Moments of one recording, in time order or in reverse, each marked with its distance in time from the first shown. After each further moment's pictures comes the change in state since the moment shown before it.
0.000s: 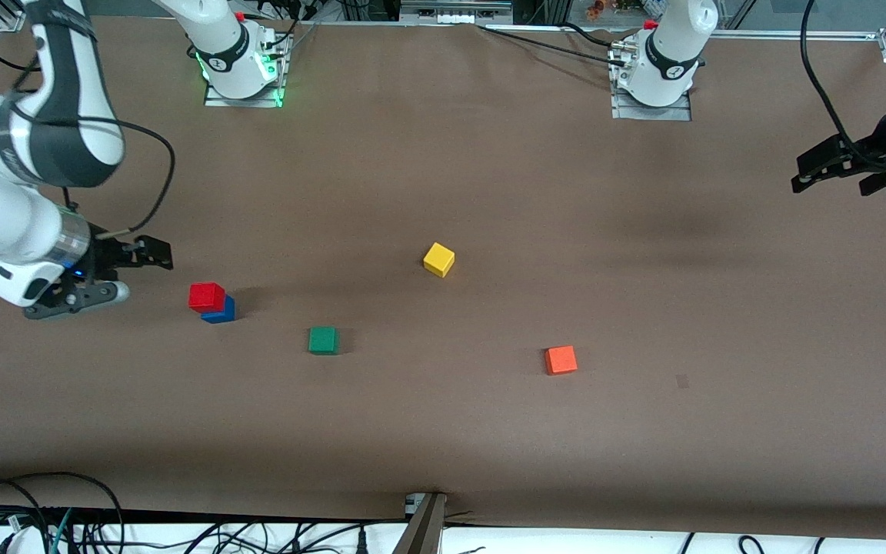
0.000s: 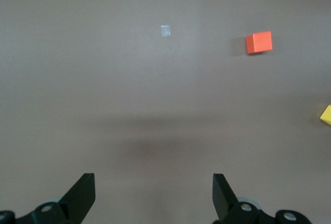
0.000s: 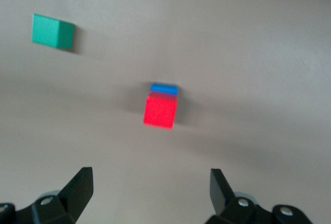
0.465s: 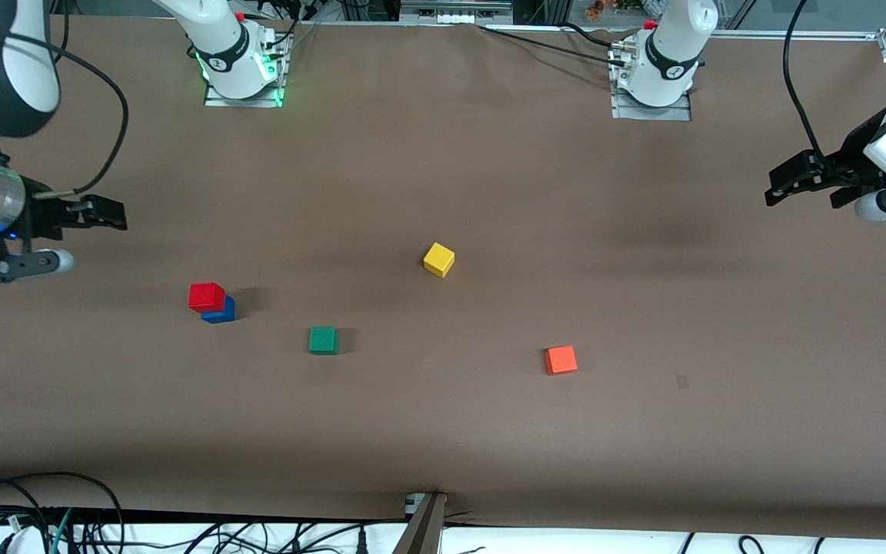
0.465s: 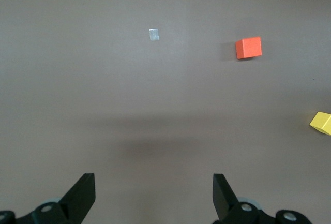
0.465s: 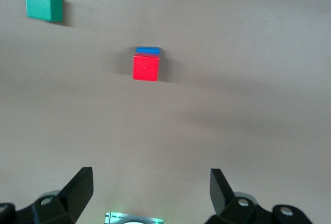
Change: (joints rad) left arm -0.010 0.020 -0.017 -0.016 -0.023 0.034 -0.030; right arm -0.001 -0.024 -0.006 0.210 -0.083 -0.305 0.100
